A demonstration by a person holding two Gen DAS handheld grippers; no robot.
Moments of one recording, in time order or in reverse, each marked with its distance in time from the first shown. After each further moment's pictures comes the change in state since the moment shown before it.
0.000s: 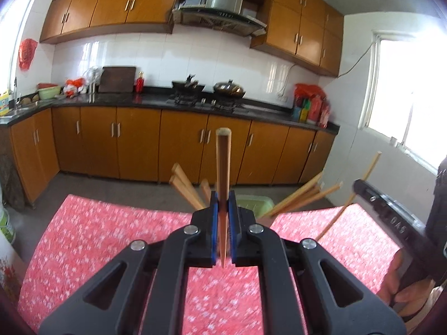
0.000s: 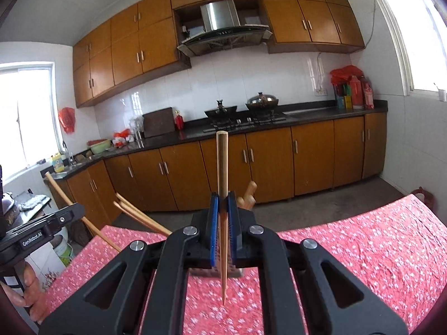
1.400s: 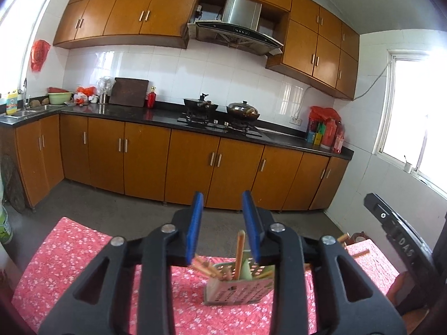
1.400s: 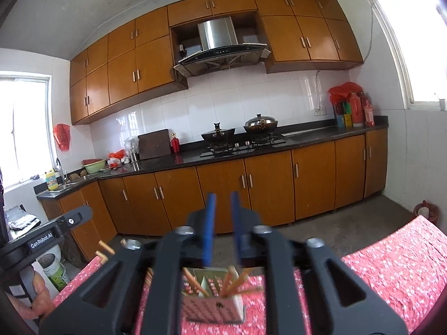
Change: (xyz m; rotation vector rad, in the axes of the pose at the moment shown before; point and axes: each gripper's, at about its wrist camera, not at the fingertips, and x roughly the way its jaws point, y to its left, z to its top) left arm 0.055 0.009 0.039 -0.053 -0.090 0.077; right arm 0.037 -0.003 0.030 0.008 -0.101 -0.026
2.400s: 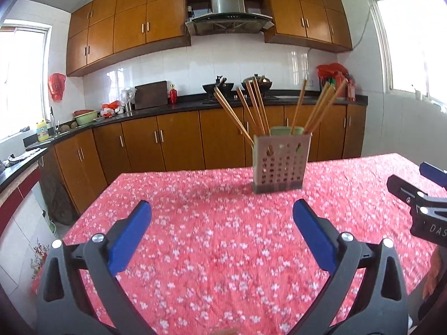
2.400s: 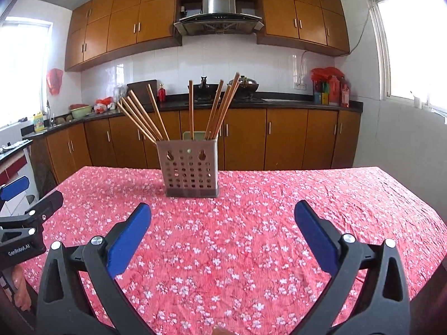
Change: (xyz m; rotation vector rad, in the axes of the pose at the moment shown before) left arm -0.143 0.013 -0.200 0.237 0.051 0.174; right arm -0.125 0.019 -0.167 -0.137 0.169 -0.145
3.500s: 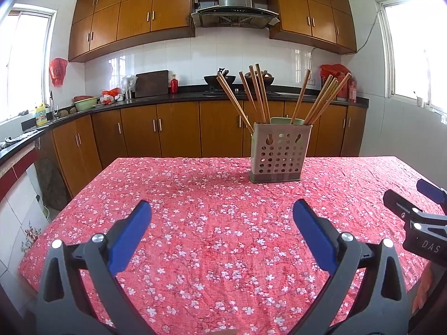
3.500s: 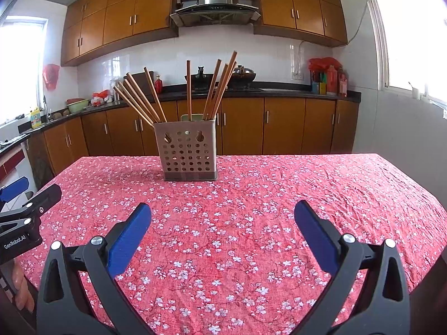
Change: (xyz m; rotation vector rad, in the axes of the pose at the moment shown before) left arm 0.002 0.007 -0.015 -0.058 0.026 -0.019; right arm 0.001 0.001 -0.019 0.013 0.039 -0.008
